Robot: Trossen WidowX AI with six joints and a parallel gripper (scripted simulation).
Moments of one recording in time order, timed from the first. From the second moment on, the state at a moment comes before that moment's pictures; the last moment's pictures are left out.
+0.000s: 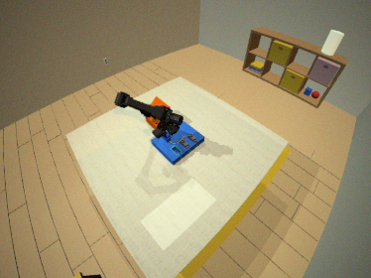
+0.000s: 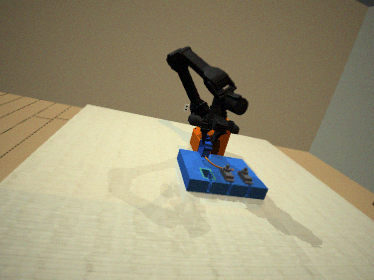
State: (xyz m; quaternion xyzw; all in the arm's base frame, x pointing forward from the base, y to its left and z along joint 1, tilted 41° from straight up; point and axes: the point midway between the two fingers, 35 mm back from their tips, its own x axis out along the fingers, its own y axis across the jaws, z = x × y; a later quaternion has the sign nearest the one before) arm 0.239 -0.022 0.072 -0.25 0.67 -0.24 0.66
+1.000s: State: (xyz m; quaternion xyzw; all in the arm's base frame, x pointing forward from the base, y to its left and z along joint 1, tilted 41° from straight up) arm 0.334 -0.024 0.071 -0.24 0.66 -0.24 0.67
